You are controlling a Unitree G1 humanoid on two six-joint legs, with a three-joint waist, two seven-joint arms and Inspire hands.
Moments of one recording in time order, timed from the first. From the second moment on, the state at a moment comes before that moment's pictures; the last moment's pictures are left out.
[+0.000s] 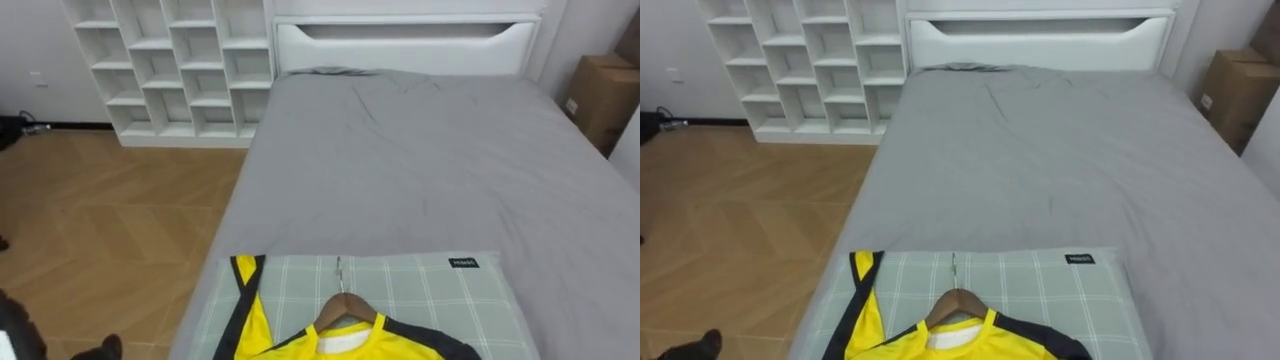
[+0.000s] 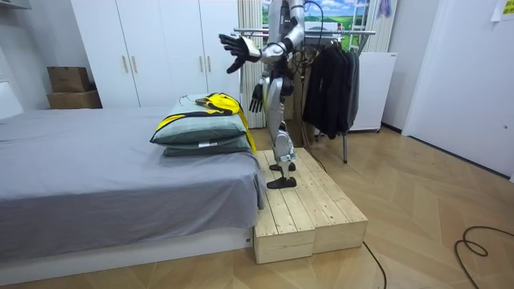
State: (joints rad) left arm 0.11 0.21 0.13 0.46 0.46 -0.23 0.75; right arm 0.05 -0.23 0.04 1.32 0.23 -0.06 0.16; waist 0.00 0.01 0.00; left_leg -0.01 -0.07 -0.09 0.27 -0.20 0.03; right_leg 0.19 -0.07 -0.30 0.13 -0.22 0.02
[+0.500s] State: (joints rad) left arm 0.11 0.22 -0.02 0.23 0.67 -0.22 0.71; right arm 0.04 -0.23 0.05 1.32 0.20 -0.07 0.19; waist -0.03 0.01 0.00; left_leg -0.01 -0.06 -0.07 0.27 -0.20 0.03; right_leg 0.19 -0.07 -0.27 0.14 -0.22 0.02
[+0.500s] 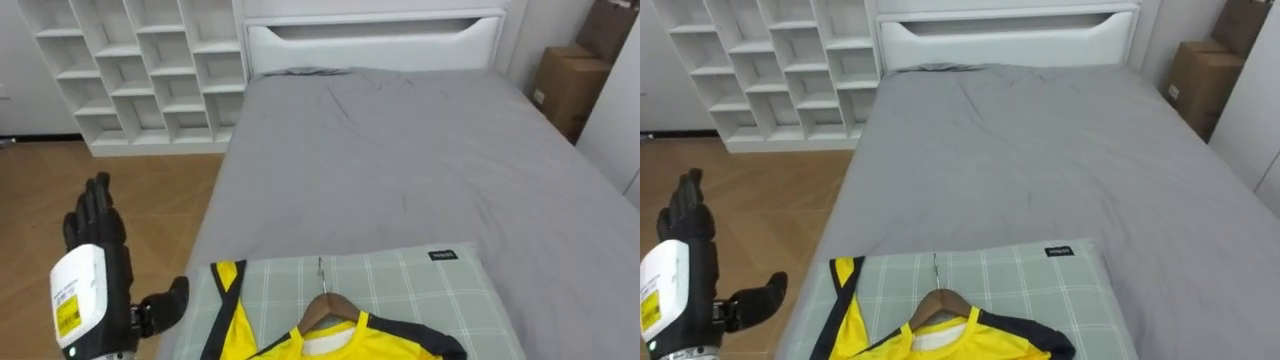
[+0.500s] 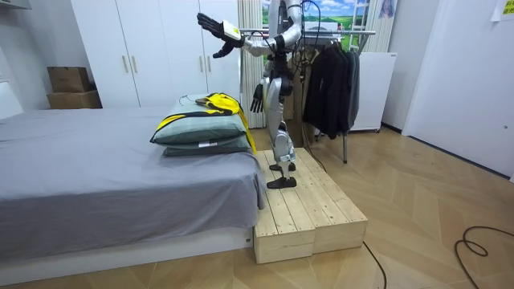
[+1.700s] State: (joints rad) left arm 0.03 0.22 -0.24 0.52 0.95 -0.05 0.39; right arm 0.00 -0.22 0.08 1.33 0.22 -0.04 0.20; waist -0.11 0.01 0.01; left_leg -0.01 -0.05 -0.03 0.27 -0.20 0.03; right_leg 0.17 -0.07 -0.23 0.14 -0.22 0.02
